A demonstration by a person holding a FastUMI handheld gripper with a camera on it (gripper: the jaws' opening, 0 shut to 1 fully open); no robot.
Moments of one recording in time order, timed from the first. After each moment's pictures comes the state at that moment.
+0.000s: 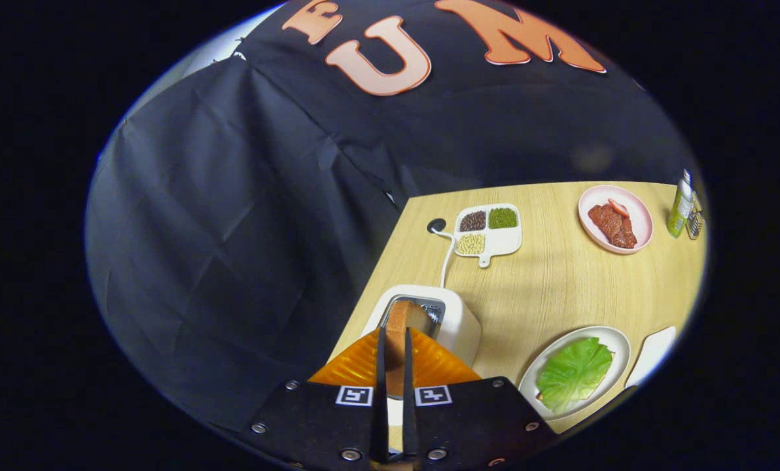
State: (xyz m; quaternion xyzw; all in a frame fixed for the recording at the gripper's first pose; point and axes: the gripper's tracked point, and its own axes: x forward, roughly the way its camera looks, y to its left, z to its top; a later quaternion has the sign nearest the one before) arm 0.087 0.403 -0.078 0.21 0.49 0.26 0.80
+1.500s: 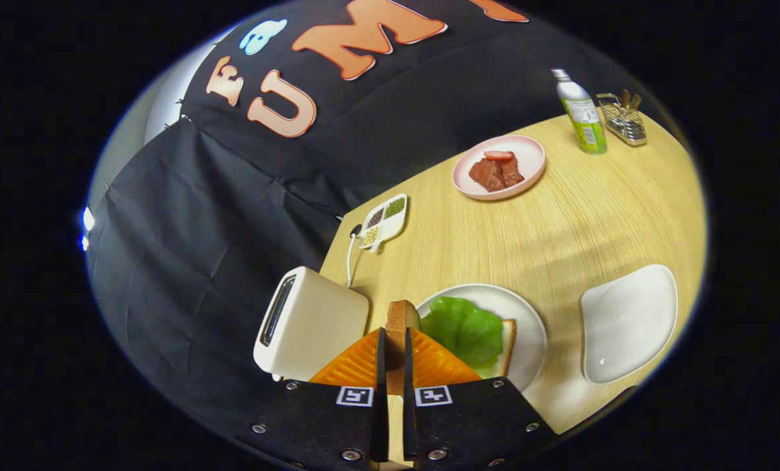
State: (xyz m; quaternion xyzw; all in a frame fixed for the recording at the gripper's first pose) arm 0.030 0.202 -0.212 0.31 0.49 0.19 0.79
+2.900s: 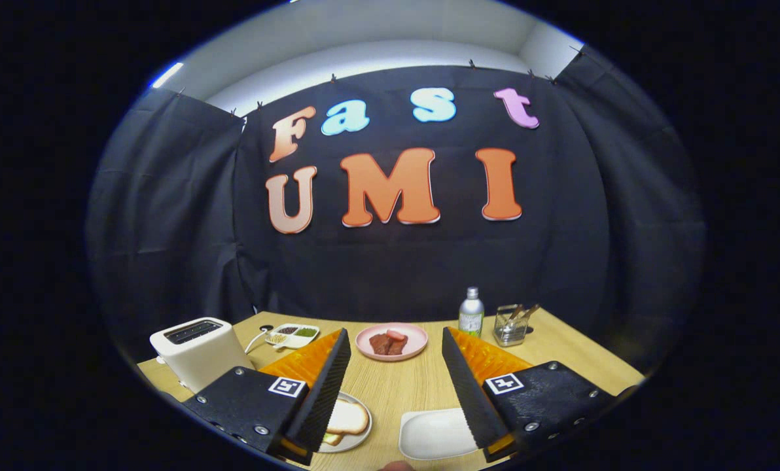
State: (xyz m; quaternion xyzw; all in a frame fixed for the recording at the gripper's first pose) arm 0.039 0.040 -0.057 0.04 0.10 0.02 0.99
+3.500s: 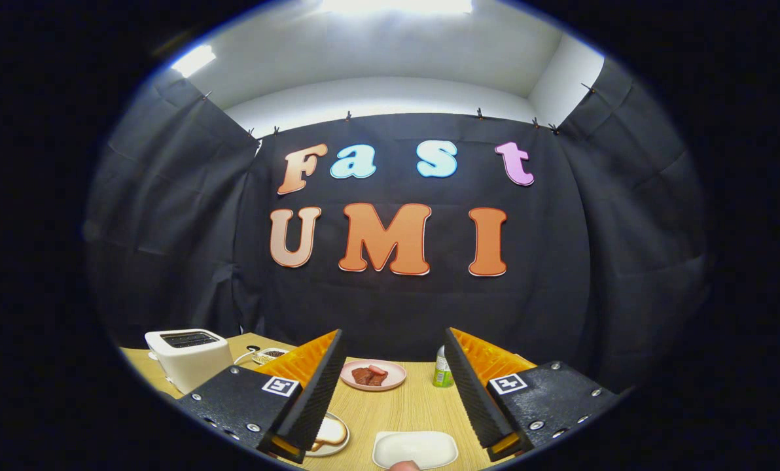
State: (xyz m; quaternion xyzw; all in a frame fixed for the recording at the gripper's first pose) arm 0.009 0.029 -0.016 0.00 0.02 0.01 1.00
